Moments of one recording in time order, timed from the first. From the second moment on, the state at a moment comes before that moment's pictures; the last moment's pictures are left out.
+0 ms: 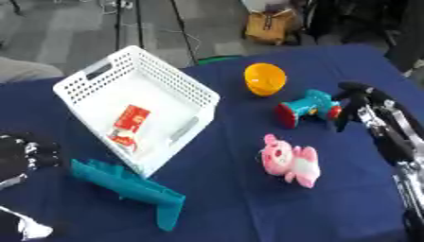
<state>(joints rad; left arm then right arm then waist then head) -0.18 0.68 -0.14 -1.96 -1.01 -0.40 -0.54 -0.12 -0.25 -0.18 -1.78 -0.01 -0.21 0.32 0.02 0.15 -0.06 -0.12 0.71</state>
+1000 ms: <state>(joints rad) -0.23 0.65 -0.14 -1.89 -1.10 -0.39 -0.43 -0.12 -0.25 -0.18 -1.77 -0.01 -0.21 0.32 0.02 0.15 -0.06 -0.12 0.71</state>
